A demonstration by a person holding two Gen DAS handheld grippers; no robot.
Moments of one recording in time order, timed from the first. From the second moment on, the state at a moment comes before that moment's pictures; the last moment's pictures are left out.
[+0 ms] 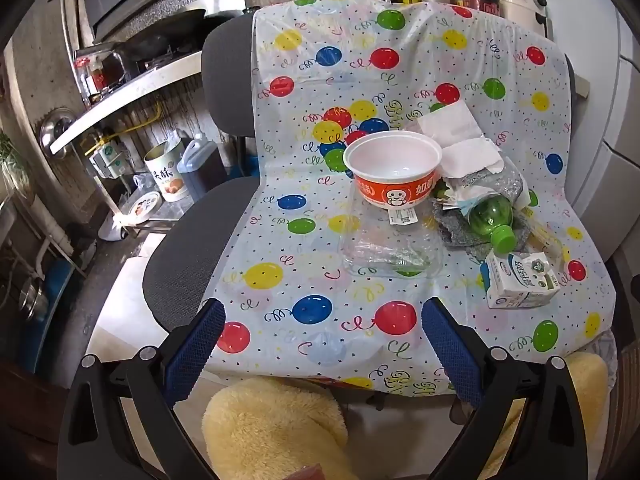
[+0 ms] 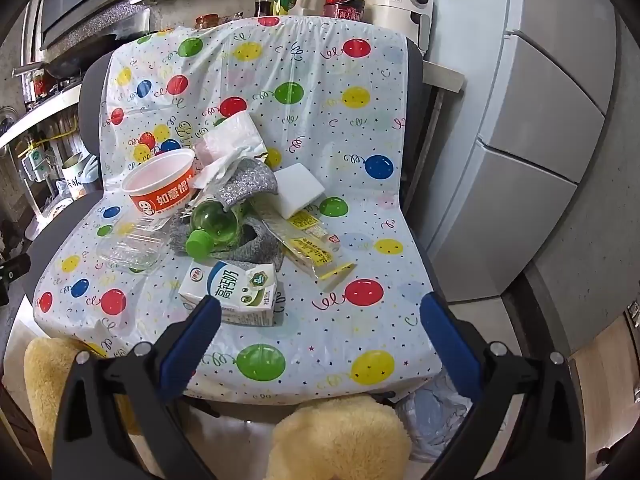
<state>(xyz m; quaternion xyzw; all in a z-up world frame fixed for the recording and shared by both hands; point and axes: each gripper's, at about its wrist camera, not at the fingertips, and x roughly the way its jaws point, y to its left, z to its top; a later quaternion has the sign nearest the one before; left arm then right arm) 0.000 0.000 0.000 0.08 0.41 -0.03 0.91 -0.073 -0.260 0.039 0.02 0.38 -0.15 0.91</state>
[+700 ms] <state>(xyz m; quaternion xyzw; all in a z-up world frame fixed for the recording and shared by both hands) 0.000 0.004 -0.002 0.08 0.40 -0.03 0.91 -0.072 -0.262 0.037 0.03 0.39 -0.16 0.91</state>
